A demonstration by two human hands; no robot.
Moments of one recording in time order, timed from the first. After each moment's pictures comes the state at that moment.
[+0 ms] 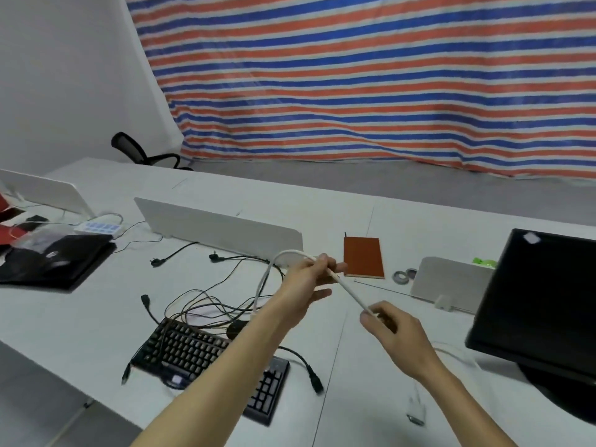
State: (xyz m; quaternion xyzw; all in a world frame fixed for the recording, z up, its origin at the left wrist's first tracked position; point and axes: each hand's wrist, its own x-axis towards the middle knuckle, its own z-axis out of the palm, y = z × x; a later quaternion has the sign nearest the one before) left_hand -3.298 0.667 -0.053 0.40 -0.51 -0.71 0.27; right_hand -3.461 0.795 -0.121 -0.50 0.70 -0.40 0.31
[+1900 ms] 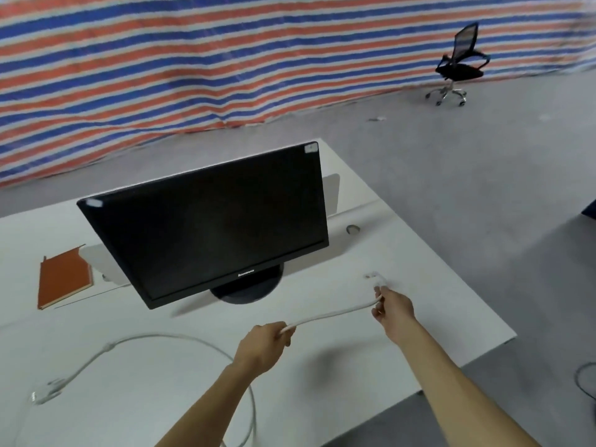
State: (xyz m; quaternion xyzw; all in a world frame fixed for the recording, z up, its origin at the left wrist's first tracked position) left_hand -3.713 1.099 -0.237 0.24 -0.92 -0.29 -0.11; right_hand -3.890 1.313 -0.237 0.28 0.60 -0.71 0.23
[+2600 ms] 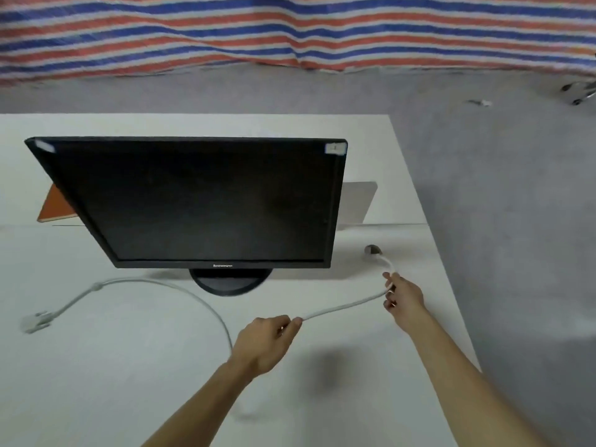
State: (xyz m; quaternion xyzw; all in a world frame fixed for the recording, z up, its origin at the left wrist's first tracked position) left_hand -3.855 1.142 -0.261 0.38 -0.85 -0.35 -0.08; right_hand -4.130 1.280 -0.298 0.18 0.69 -0.61 0.34
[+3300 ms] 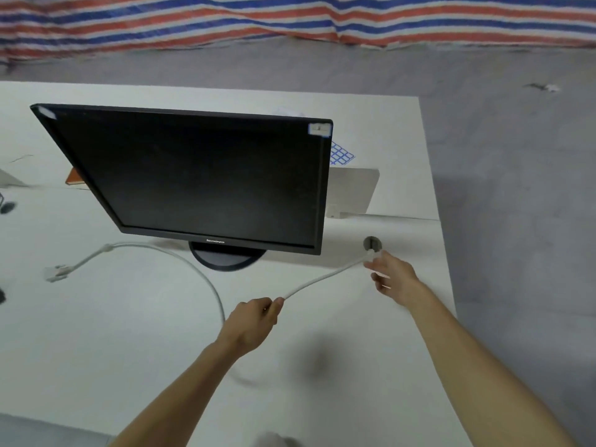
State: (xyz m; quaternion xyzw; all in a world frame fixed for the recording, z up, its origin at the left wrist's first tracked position) left_hand -3.899 1.176 -0.256 0.50 -0.78 -0.37 -0.08; right_hand -4.204 1.273 -0.294 0.09 0.68 -0.51 0.52
